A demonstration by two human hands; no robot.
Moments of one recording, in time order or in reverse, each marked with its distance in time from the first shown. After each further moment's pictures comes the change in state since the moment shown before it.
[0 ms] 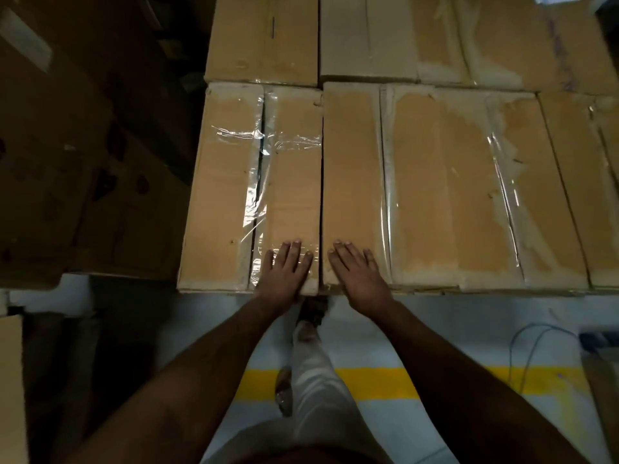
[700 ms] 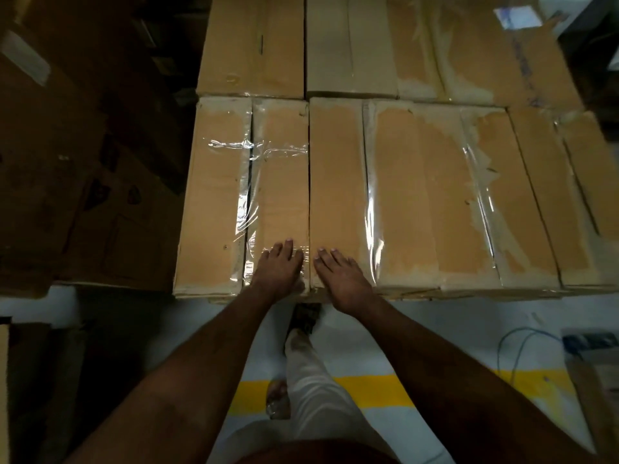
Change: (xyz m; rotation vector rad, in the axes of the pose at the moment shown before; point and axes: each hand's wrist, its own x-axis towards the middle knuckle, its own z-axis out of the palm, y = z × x) left_hand 0.019 0.004 -0.031 -0.121 -0.051 0.008; right_hand -0.001 -0.003 -0.015 0.010 -0.103 -0.038
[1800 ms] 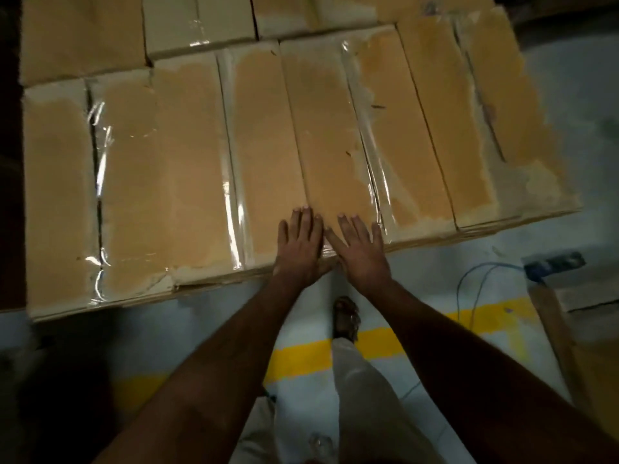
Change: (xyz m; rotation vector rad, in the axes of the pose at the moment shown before) left_hand 0.108 0.307 0.020 0.086 0.148 0.081; right_hand -0.145 0.258 0.068 -0.024 0.268 0.245
